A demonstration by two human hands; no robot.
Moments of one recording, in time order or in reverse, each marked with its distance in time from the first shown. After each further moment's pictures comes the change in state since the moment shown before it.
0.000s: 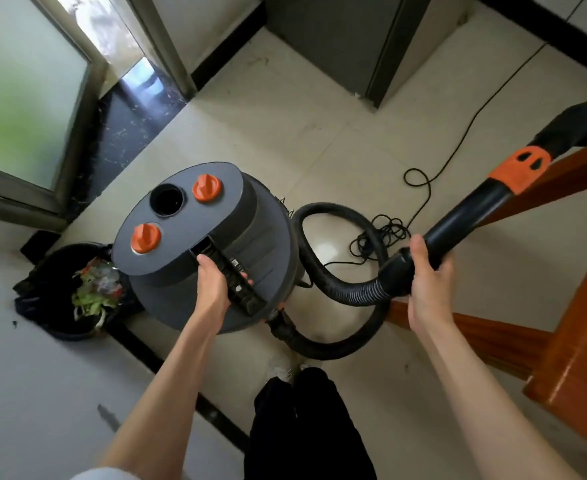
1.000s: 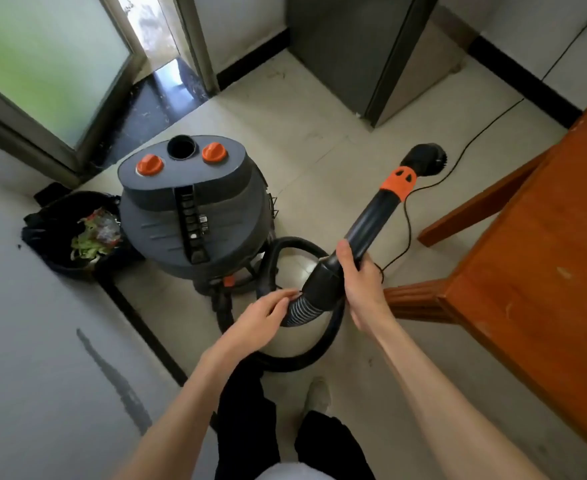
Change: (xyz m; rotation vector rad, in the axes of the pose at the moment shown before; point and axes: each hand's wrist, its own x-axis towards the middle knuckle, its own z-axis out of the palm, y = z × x) left_hand -0.186 -0.128 -0.014 0.845 -0.544 0.438; right_hand -0.108 0.020 -0.073 -0.255 -0.485 0.006
